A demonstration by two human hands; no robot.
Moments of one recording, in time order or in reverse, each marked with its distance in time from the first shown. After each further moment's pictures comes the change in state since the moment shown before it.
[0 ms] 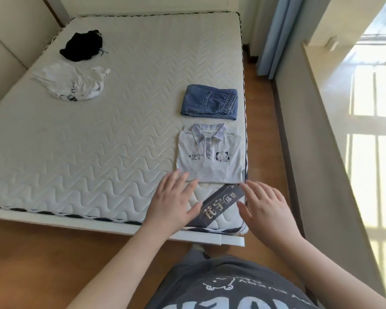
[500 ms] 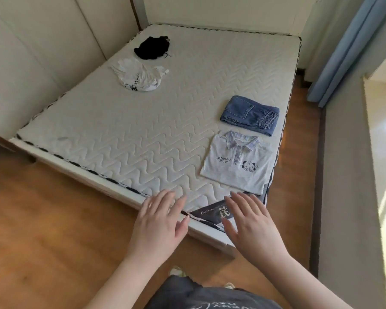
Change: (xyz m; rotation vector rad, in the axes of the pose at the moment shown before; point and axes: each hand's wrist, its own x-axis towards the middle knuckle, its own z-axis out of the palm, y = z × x) left_hand -0.153 0.048 -0.049 0.007 0.240 -0.323; right_hand -0.051 -0.048 -0.038 0.072 0.018 -0.392
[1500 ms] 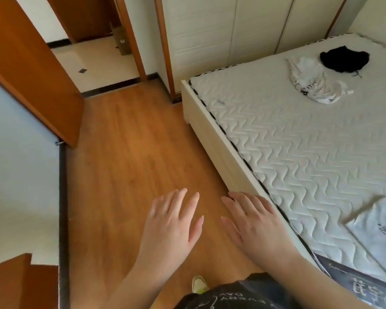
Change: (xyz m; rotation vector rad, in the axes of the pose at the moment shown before) left_hand -0.313 -0.266 -0.094 0.126 0.058 -0.752; right_hand 0.057 -0.437 0.076 0.087 -0.101 -0.832
